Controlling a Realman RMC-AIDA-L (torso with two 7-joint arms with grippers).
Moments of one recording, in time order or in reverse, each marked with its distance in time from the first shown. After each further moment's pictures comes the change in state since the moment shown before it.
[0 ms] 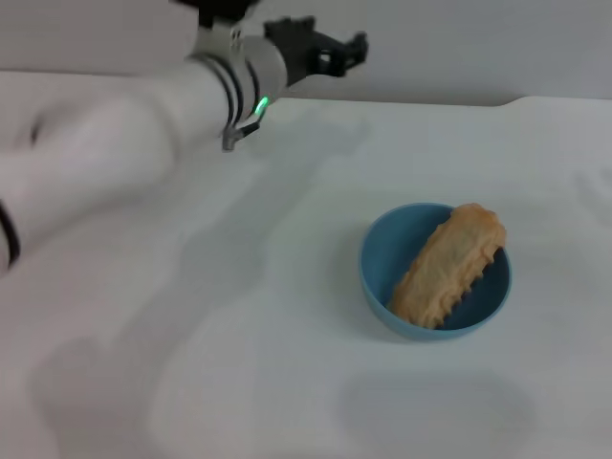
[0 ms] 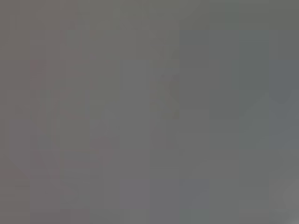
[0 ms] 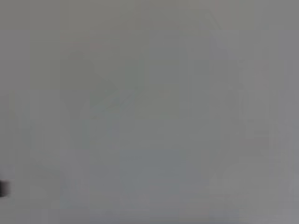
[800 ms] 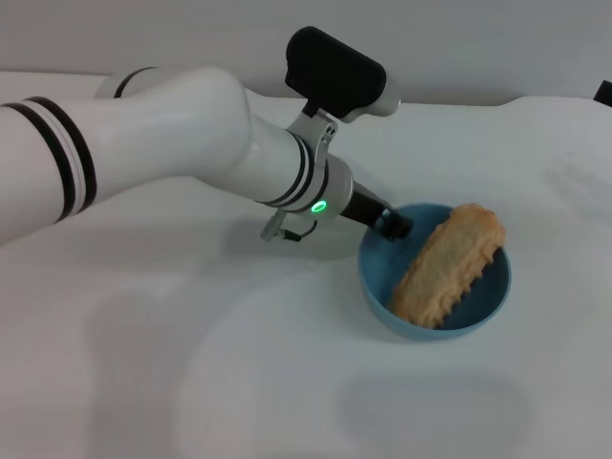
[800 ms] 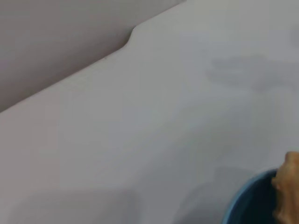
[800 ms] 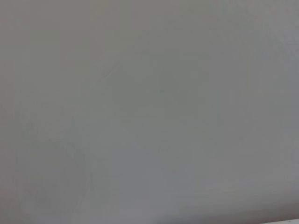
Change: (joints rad) left arm -0.223 -0.004 0.177 -0.177 -0.140 0.499 -0.003; right arm 0.024 -0.017 -0.015 -0.158 -0.109 -0.211 0.477
